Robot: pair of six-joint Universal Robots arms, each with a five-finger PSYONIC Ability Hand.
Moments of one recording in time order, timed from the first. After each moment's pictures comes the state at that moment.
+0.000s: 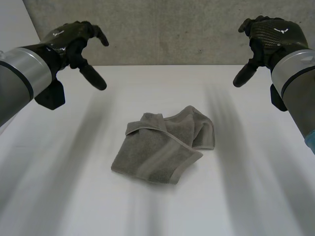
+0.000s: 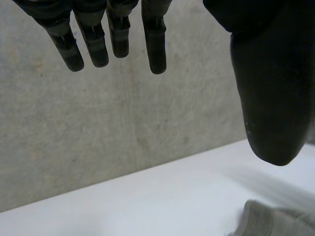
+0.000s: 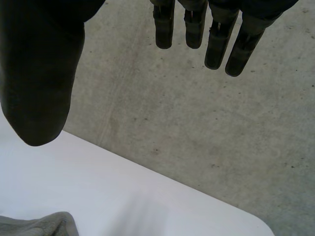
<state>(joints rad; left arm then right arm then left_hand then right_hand) 4.37 -1.79 -1.16 2.88 -1.39 3.00 2.03 -1.34 1.17 0.18 1.75 3.07 0.25 0.24 0.25 0.25 0.06 0.23 0.25 0.25 0.26 0.06</state>
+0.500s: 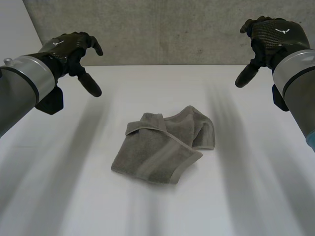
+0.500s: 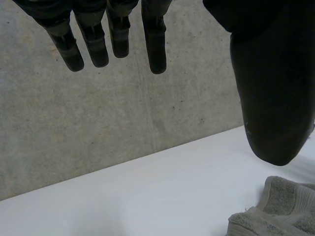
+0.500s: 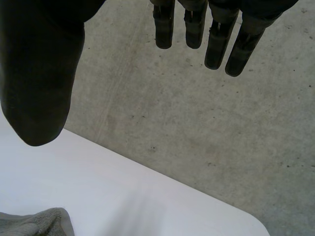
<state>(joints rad) 4.37 -1.83 -1.16 2.88 -1.46 3.05 2.02 -1.34 1.18 0.18 1.75 3.06 0.25 0.24 0.25 0.25 0.06 0.23 0.25 0.25 0.26 0.06</state>
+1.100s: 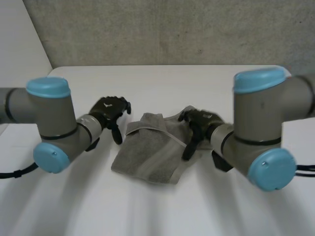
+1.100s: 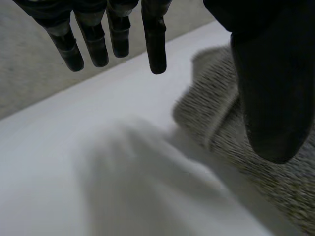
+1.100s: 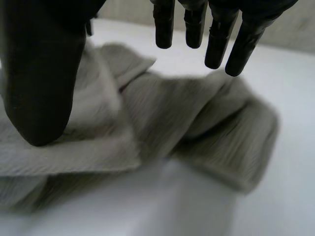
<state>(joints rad) 4.32 -2.29 -1.21 3.14 -1.38 3.33 2.15 -0.95 1.19 0.29 1.54 3.26 0.25 0.24 0.25 0.25 0.06 0.23 0.25 0.24 0.26 0.06</state>
